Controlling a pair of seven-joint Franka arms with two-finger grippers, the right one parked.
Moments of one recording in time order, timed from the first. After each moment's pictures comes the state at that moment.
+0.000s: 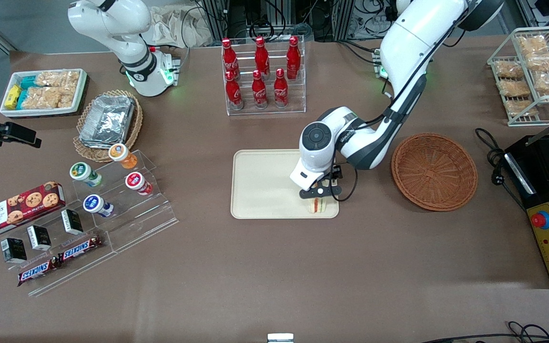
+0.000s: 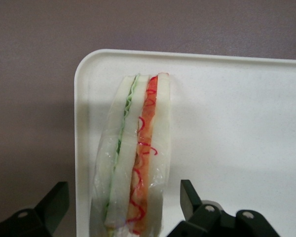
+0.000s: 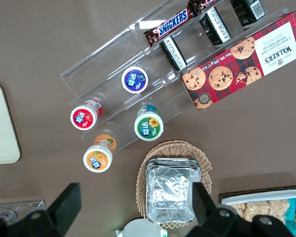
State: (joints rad) arm -0.34 0.58 -0.38 -1.80 0.34 2.25 -0.96
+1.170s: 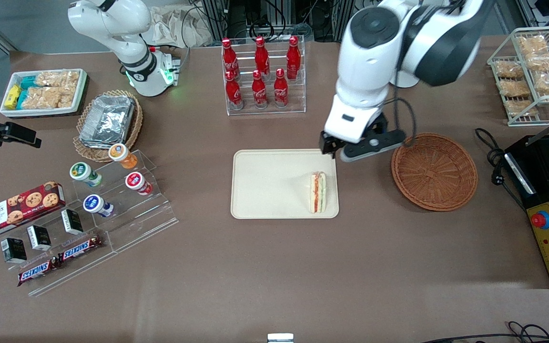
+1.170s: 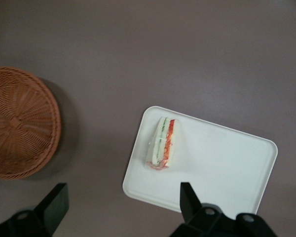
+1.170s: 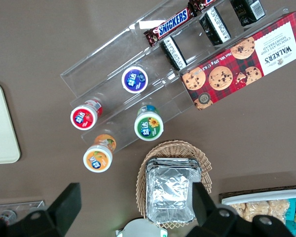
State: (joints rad) arm -0.27 0.18 -0.37 -1.50 0.17 1.70 -0.95
